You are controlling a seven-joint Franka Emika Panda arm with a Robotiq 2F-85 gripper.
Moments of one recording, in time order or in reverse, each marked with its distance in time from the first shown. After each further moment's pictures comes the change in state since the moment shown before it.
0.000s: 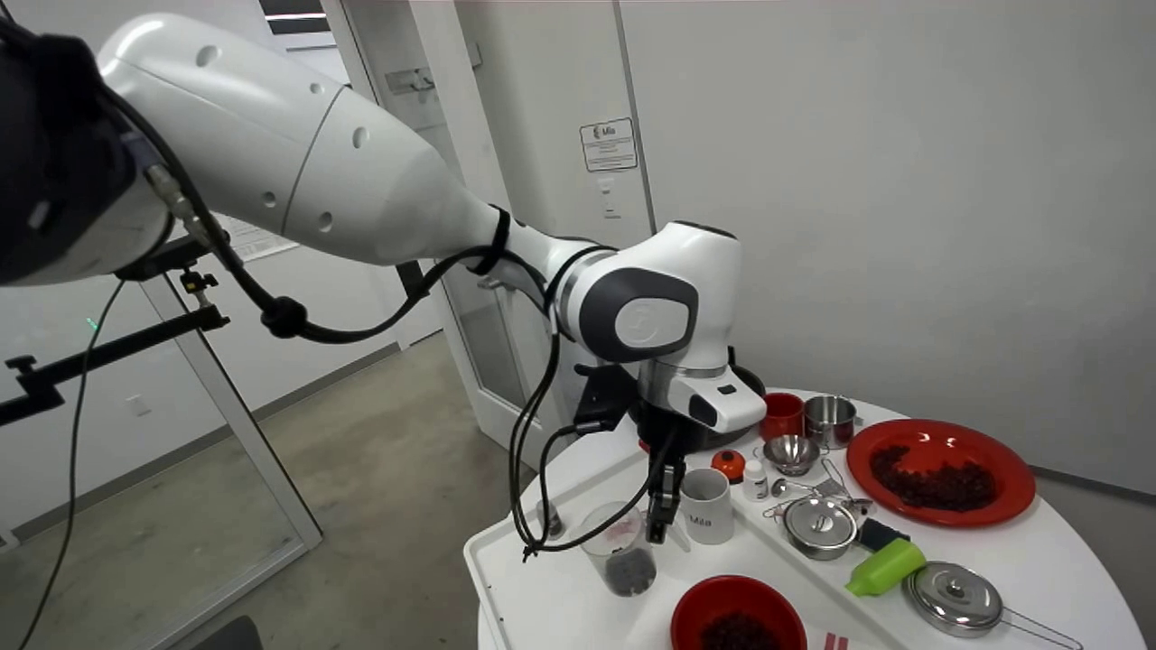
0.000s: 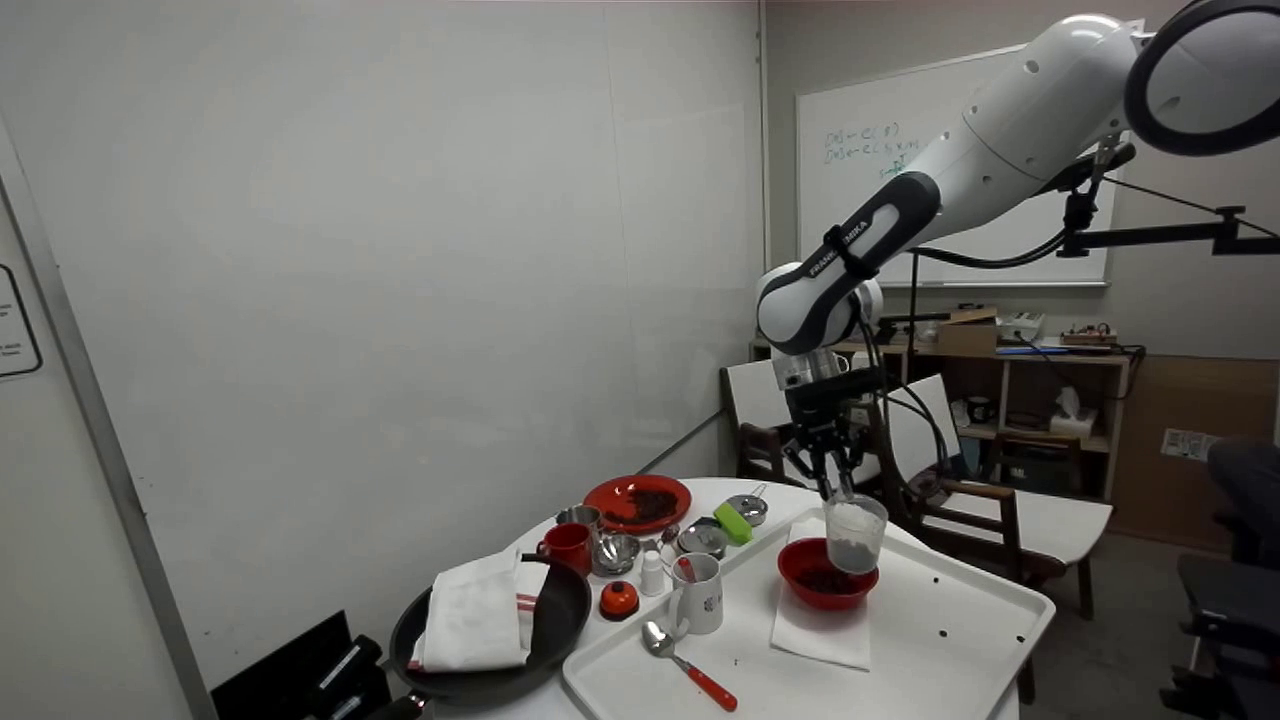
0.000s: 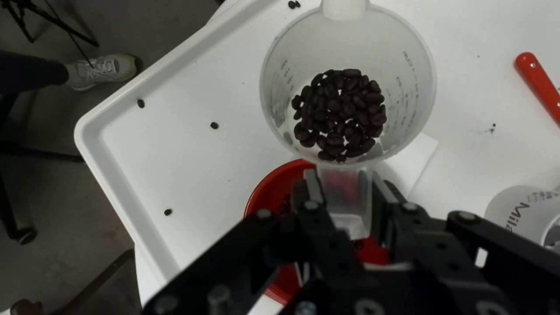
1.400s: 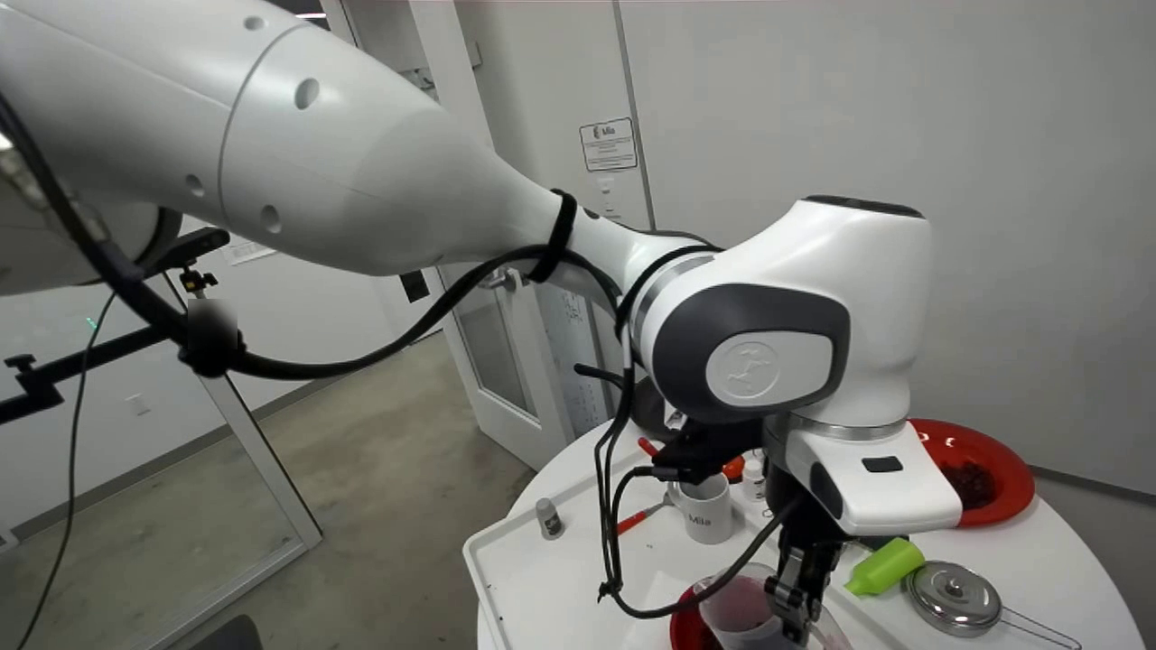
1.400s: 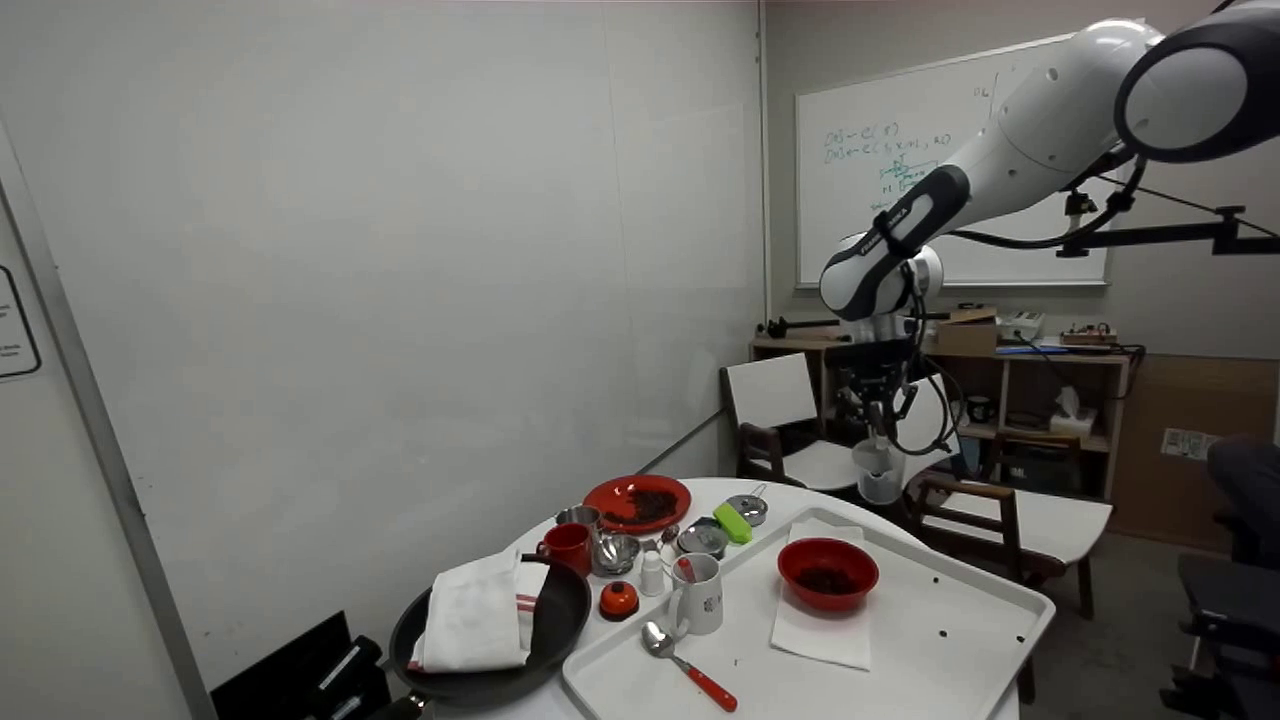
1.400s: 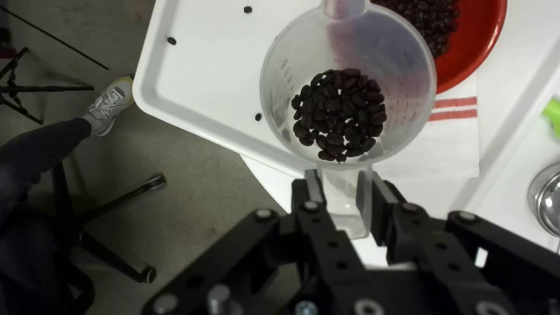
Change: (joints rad) arm -0.157 -0.006 -0.128 0.024 0.035 0.113 0.308
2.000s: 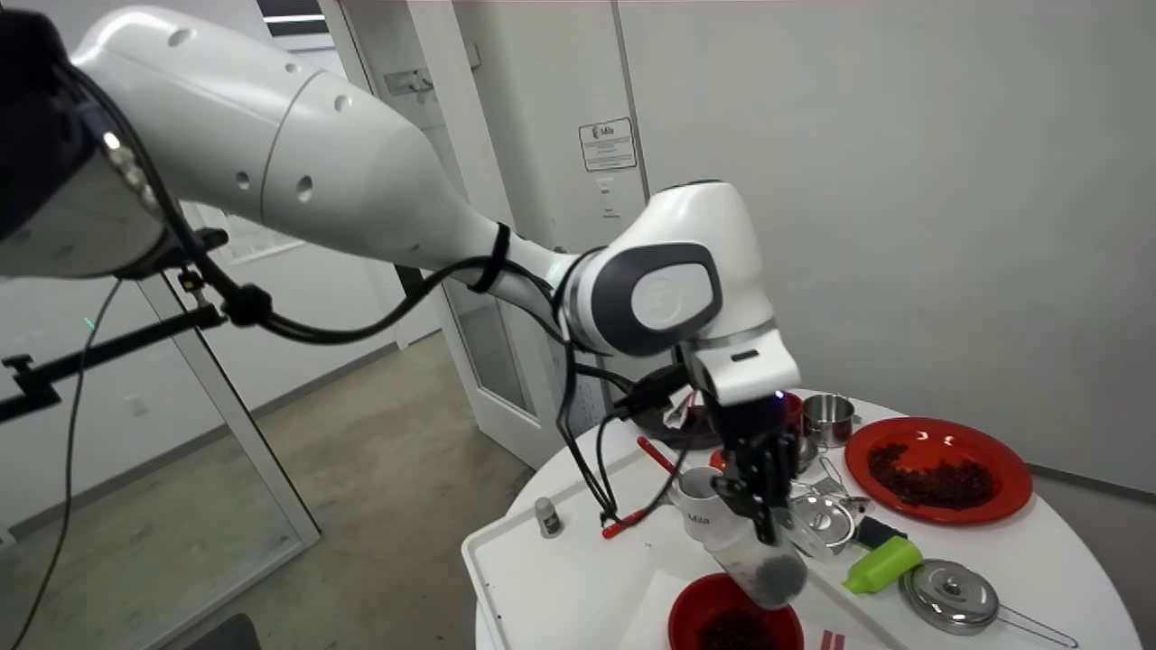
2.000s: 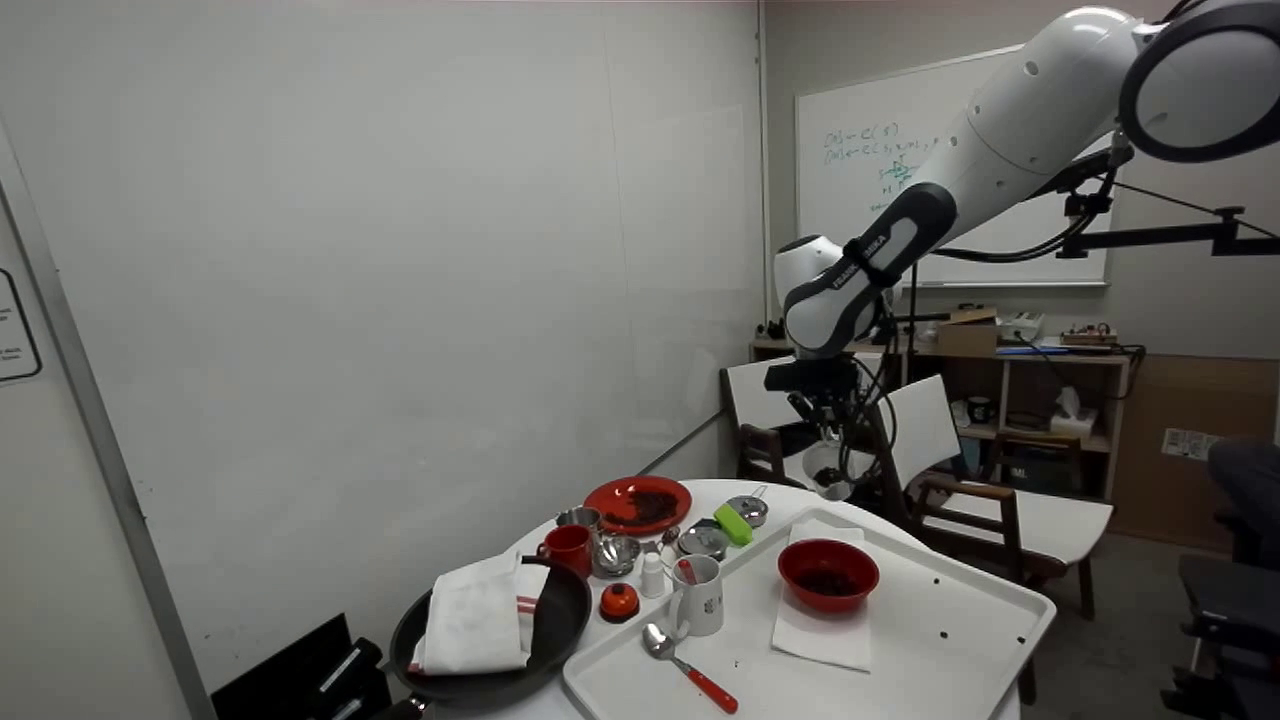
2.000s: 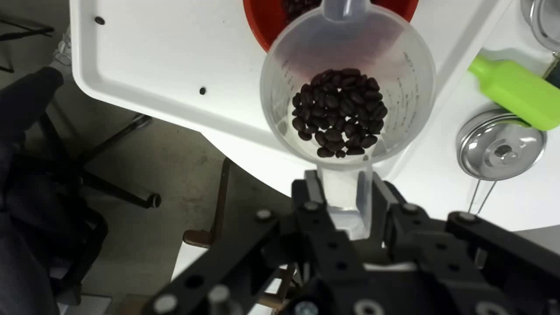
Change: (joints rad) arm 0.251 -0.001 -0.072 -0.043 -0.227 0.185 0.409
